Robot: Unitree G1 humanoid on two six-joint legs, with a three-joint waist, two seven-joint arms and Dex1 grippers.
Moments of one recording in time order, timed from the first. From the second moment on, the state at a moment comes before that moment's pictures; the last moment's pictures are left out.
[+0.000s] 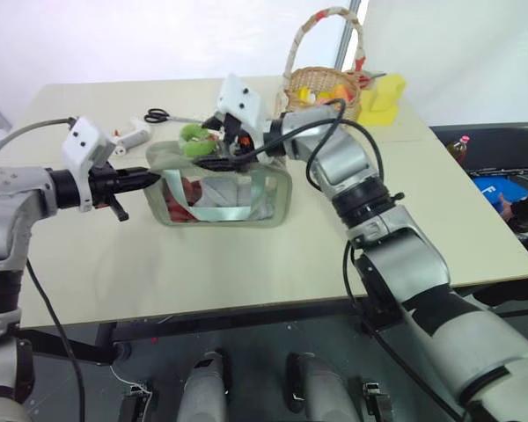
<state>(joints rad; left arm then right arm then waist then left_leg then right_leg) -0.59 0.93 0.14 0.05 -0.40 0.62 -1.04 -1.31 -0.14 0.25 0.70 0.05 0.24 0.97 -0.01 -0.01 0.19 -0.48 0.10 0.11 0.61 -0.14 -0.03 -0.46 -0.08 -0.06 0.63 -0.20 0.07</state>
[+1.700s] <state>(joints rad) -0.56 0.89 0.15 -0.01 -0.43 0.64 -0.99 -0.67 -0.42 0.15 0.34 -0.07 0.27 0.61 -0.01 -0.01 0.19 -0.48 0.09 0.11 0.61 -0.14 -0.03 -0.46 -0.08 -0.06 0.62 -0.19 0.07</state>
